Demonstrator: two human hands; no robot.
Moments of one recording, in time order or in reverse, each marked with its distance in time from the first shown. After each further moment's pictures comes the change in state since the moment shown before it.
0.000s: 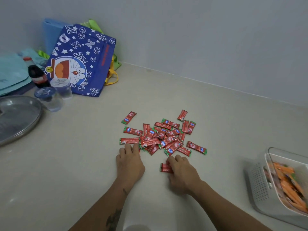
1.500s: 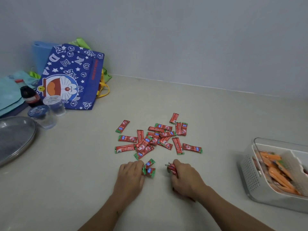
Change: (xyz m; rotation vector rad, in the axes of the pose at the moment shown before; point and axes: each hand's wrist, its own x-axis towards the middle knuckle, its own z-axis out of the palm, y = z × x) left_hand -0.029 -0.021 0.008 -0.057 0.189 0.545; right_hand -0.029 0.013 -0.003 0.231 0.115 0.076
